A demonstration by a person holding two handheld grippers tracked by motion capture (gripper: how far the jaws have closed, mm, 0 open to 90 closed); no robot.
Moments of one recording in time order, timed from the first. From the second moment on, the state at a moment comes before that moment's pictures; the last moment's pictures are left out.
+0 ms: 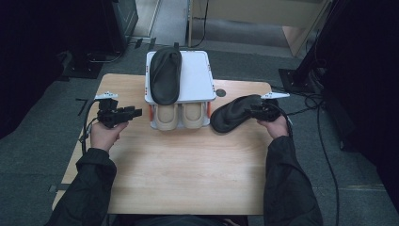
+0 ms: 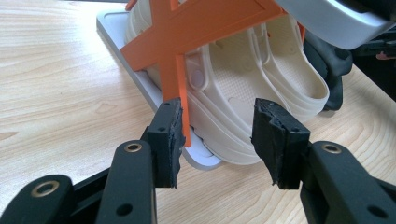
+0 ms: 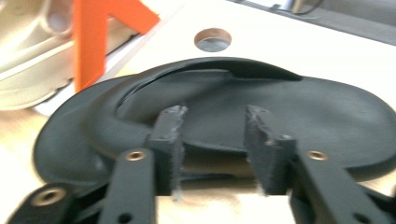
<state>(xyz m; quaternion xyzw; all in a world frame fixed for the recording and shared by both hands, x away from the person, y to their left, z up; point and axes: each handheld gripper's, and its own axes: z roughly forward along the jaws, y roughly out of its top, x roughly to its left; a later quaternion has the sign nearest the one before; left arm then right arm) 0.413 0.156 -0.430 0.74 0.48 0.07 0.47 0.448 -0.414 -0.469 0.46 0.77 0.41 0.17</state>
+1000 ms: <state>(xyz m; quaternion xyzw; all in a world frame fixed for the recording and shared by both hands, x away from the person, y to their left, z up) 0.414 0.161 -0.431 0.73 0.48 0.07 0.48 0.450 -0.422 -0.477 0.47 0.77 0.42 0.15</state>
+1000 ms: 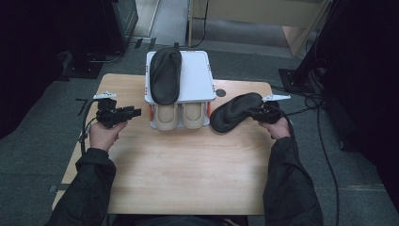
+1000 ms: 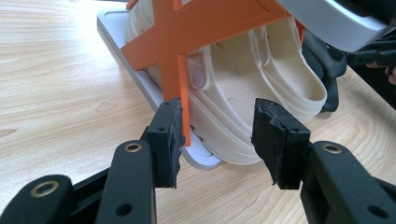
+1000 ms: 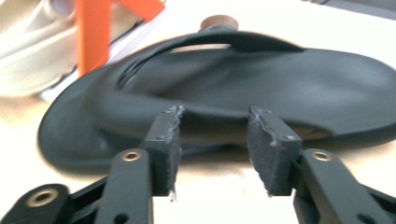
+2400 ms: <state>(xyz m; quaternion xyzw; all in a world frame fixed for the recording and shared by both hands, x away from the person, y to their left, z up) 0.409 0.170 -0.431 0.73 0.48 0.08 0.48 0.432 -0.434 -0.487 0.54 0.75 0.35 0.17</state>
